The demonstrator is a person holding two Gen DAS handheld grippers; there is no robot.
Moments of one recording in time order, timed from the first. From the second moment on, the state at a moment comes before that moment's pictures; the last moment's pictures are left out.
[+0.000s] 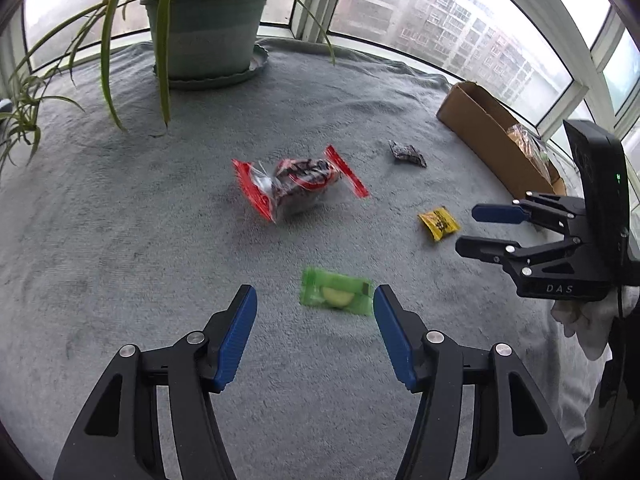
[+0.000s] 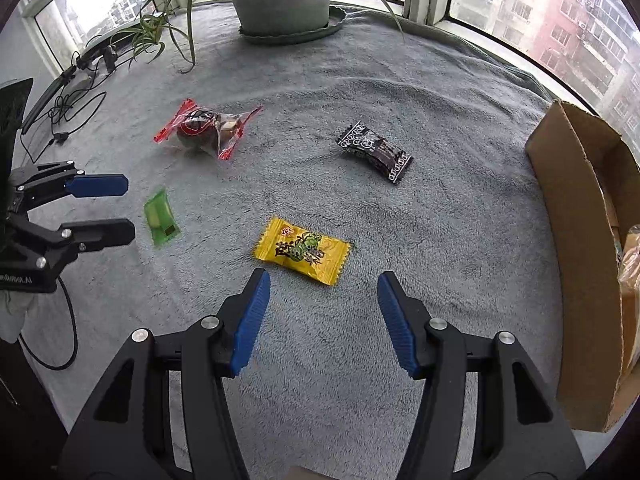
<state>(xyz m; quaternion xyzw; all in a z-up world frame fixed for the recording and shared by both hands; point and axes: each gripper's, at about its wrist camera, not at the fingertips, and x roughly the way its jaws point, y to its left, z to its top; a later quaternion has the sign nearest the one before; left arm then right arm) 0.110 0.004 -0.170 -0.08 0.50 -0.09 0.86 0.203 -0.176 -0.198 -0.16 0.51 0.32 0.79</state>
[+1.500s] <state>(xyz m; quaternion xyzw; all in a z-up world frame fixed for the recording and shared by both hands) 0.113 -0.001 -0.184 -0.08 0.47 -0.09 0.88 0.210 -0.156 -0.196 -0.16 0.49 0.35 0.78</state>
